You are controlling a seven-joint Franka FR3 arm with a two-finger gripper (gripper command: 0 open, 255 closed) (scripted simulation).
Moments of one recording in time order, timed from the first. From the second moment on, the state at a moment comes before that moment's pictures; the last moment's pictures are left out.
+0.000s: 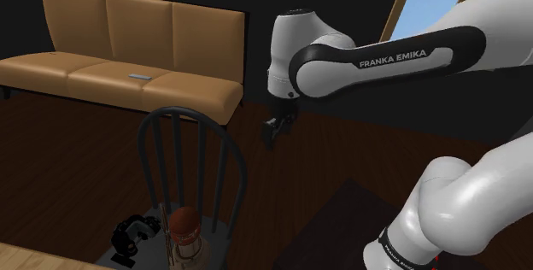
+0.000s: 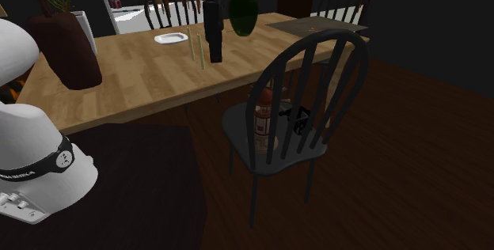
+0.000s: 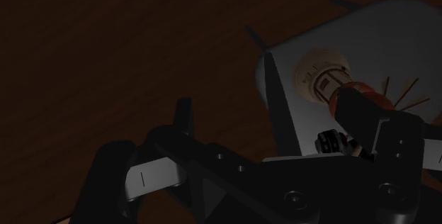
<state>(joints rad) 0.12 -0.41 0.21 -2.39 0.02 1.97 0.14</state>
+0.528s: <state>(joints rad) 0.15 -0.15 0.31 -2.29 -0.01 2.14 0.26</state>
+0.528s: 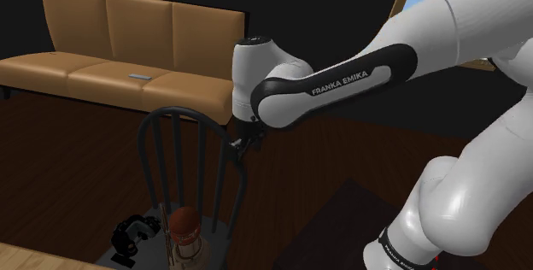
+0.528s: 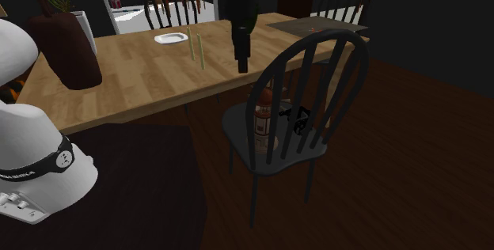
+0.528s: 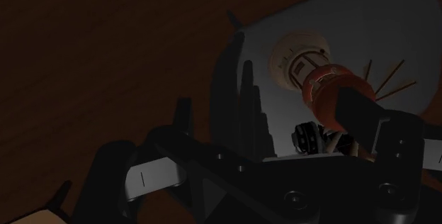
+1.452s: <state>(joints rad) 0.28 0.36 0.36 -1.93 -0.22 2.28 0.50</state>
